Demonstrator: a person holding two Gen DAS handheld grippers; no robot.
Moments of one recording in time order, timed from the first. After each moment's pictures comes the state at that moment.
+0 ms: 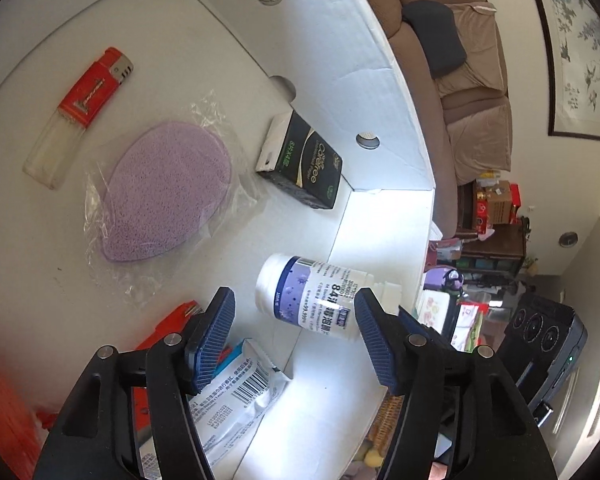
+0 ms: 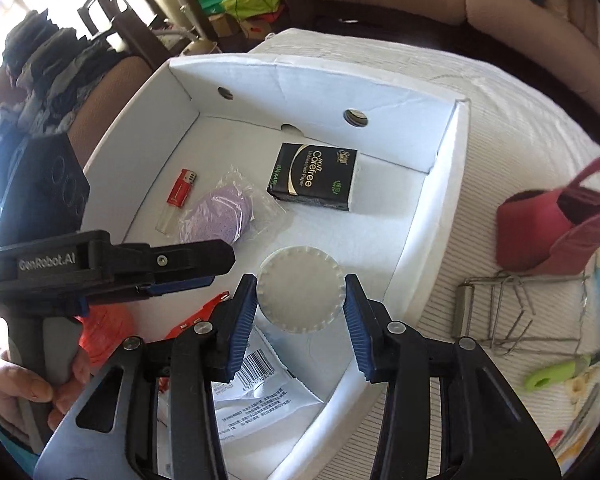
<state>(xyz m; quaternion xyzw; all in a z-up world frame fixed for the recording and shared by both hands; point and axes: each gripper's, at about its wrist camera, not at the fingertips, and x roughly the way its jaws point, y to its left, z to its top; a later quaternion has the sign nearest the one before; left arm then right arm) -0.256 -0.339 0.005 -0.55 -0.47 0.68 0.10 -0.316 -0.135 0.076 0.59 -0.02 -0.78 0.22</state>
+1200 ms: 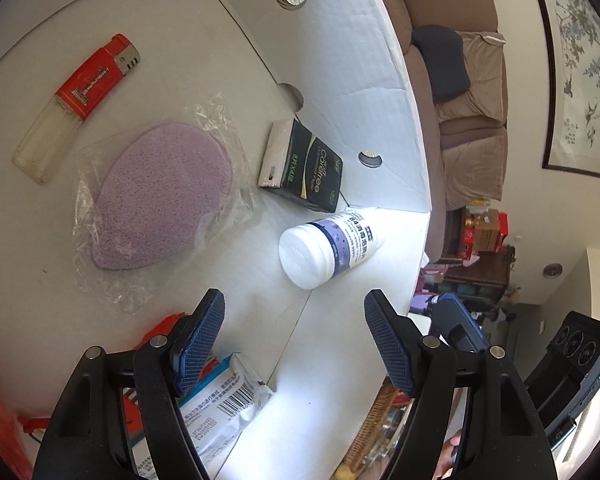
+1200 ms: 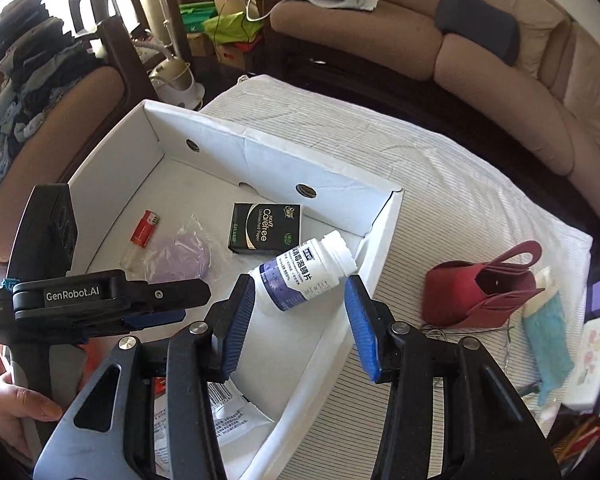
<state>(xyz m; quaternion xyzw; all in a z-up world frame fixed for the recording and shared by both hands) -0.253 -0.348 -0.004 -0.53 -0.52 0.67 0.09 -0.334 -0.148 0.127 0.53 0.10 -0.83 0.16</state>
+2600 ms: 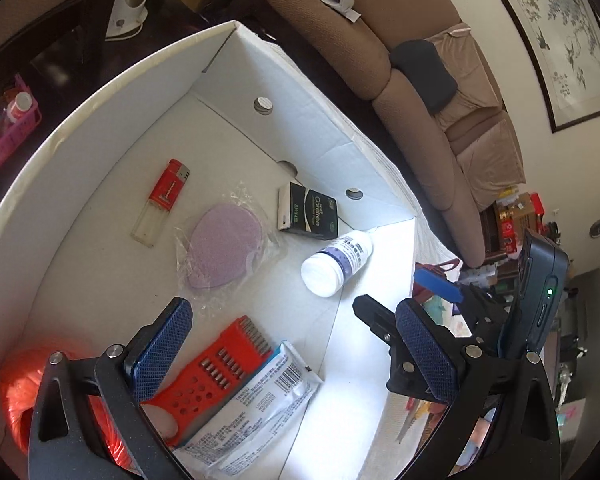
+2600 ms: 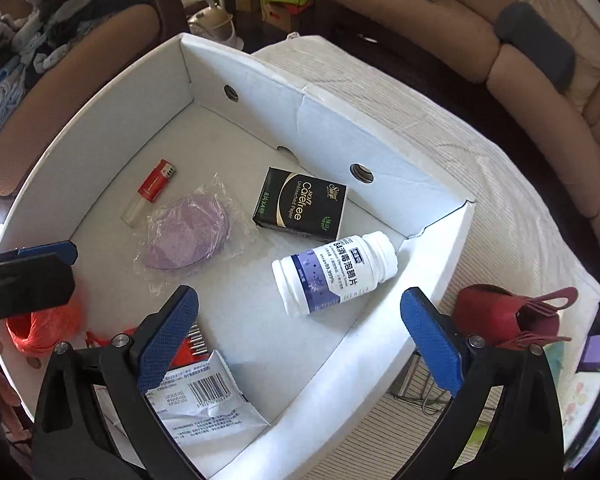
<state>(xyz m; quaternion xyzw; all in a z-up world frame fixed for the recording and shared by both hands) -0.203 -0.368 0.091 -0.49 -0.38 0.79 0.03 -0.329 -0.177 0.093 0.56 0.18 -0.78 0.22</state>
